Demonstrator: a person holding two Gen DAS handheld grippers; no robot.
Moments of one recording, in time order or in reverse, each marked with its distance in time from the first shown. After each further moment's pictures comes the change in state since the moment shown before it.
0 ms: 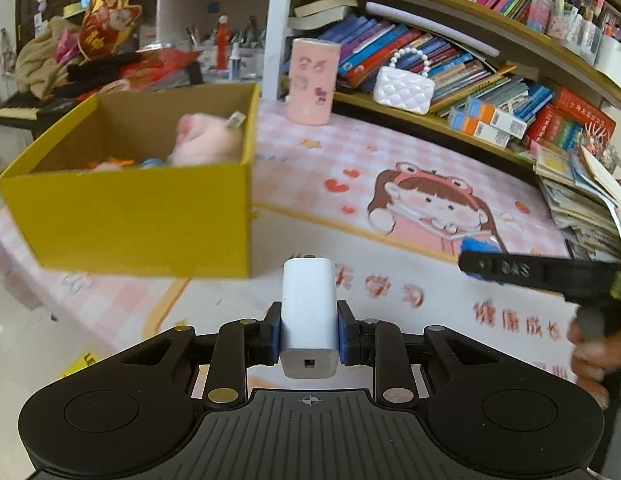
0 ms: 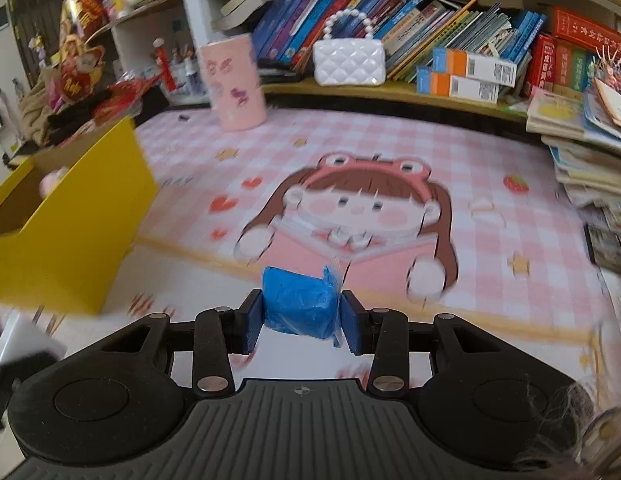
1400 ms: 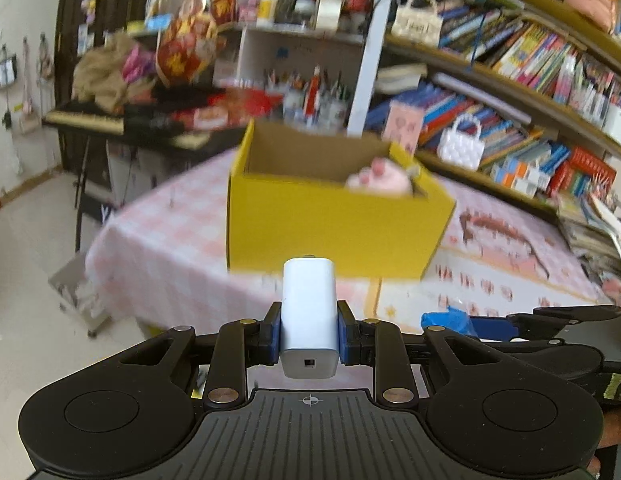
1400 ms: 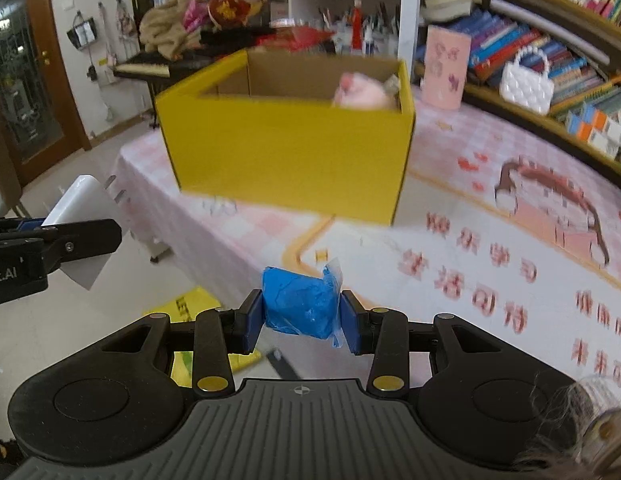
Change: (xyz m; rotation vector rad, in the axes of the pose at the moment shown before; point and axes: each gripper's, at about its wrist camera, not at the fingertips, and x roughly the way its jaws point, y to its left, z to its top) left arm -0.097 0.188 -0.028 -0.030 -0.176 -0.008; right arm -0.050 0.249 -0.078 -0.260 0.024 0.119
